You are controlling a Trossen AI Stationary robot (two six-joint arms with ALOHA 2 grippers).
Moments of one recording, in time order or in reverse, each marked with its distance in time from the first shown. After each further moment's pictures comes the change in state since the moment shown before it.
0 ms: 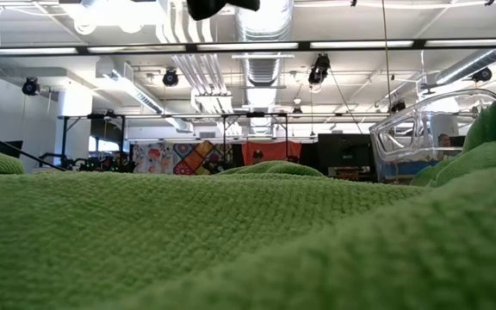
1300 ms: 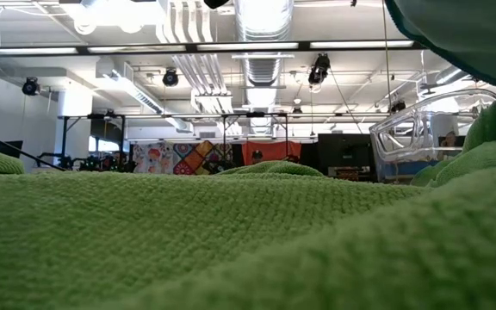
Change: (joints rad) left arm 0.000 0.000 0.000 0.201 0.000 0.000; right arm -0.026 0.002 0.023 -0.020 0.419 0.161
